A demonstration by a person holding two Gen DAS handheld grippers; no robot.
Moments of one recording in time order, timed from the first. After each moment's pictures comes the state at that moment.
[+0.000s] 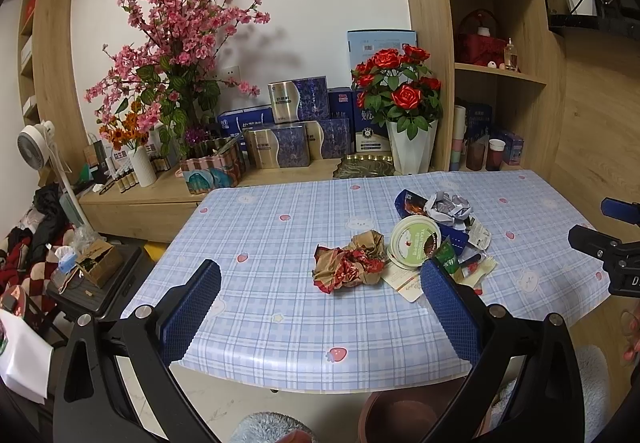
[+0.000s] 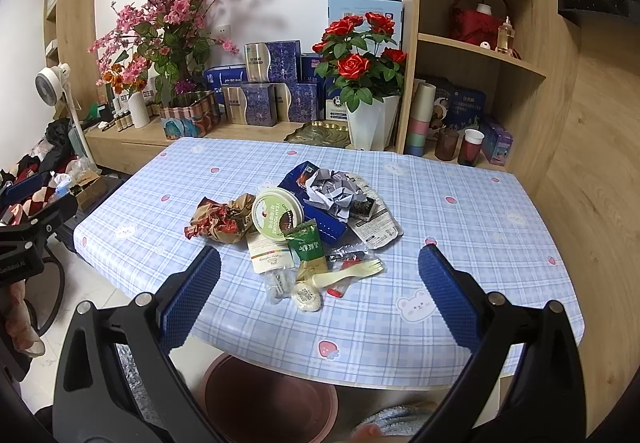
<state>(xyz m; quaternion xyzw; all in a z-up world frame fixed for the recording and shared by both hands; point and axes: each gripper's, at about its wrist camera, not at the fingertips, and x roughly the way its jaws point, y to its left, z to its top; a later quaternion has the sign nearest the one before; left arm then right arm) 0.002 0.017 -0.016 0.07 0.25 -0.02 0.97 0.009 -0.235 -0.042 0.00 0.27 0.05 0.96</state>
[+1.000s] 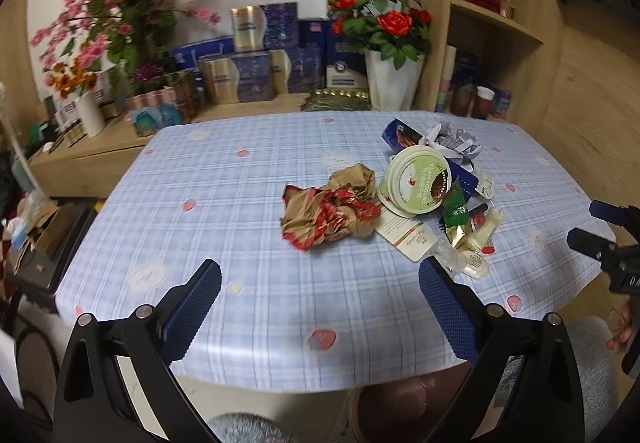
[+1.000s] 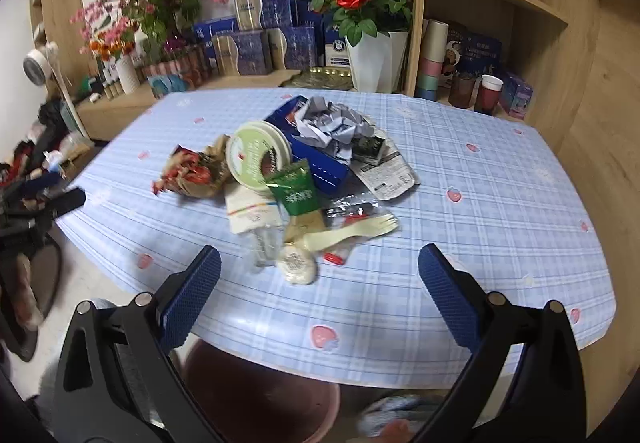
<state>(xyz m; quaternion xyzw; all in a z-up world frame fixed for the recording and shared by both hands) 0.095 0.033 -0.104 0.04 0.36 -0.09 0.93 0.069 -0.241 -0.122 0.00 0.35 0.05 0.94</state>
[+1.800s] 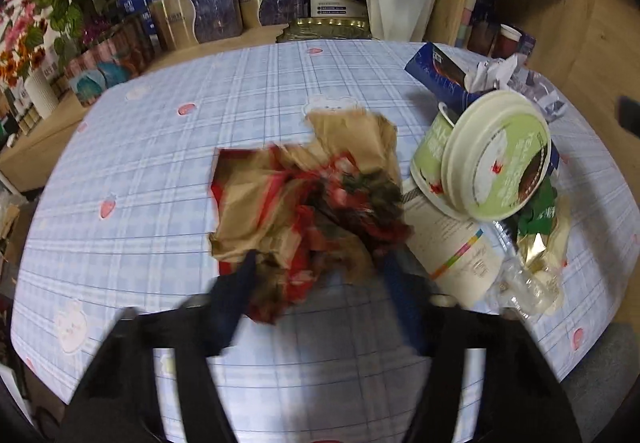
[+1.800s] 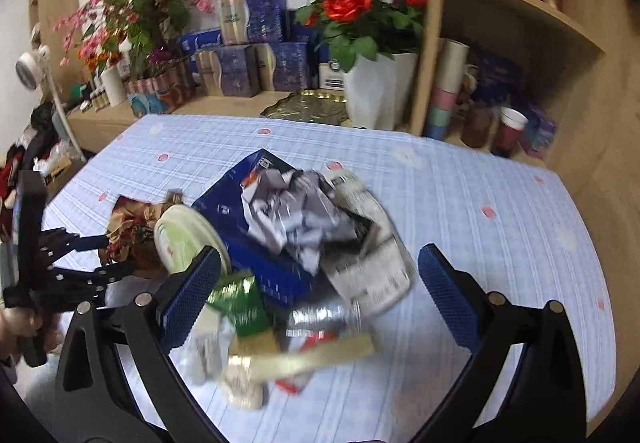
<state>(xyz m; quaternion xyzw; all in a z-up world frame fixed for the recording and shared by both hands) 0.237 0.004 -0.198 0.07 0.45 -0.11 0.88 0.217 -0.262 -0.120 -0.02 0.33 0.07 0.94</state>
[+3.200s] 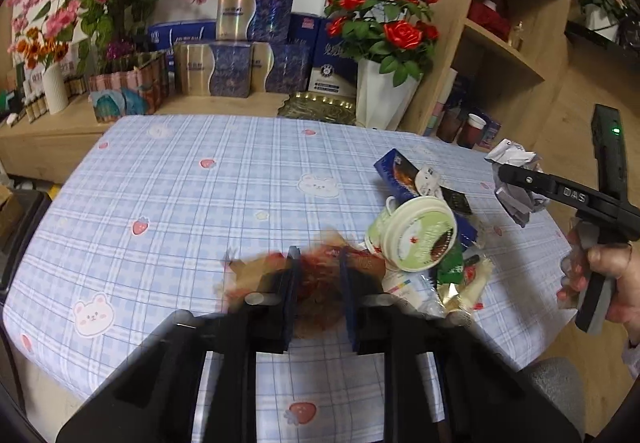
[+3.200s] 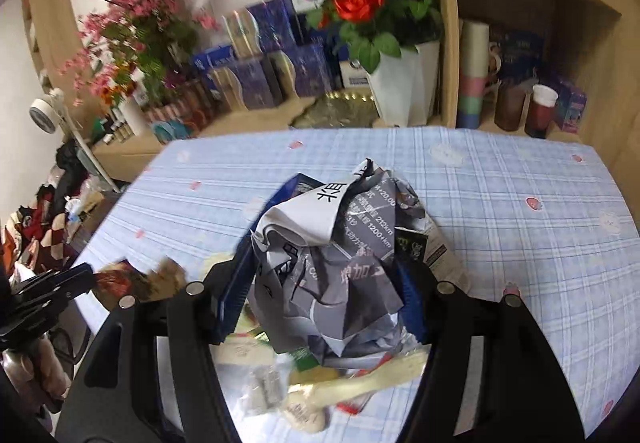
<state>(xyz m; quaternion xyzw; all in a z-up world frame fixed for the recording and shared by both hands) 0.174 0.043 -0.107 -0.04 0.36 -0.14 0.92 0.230 -0.257 -0.098 0.07 0.33 0.12 0.93</state>
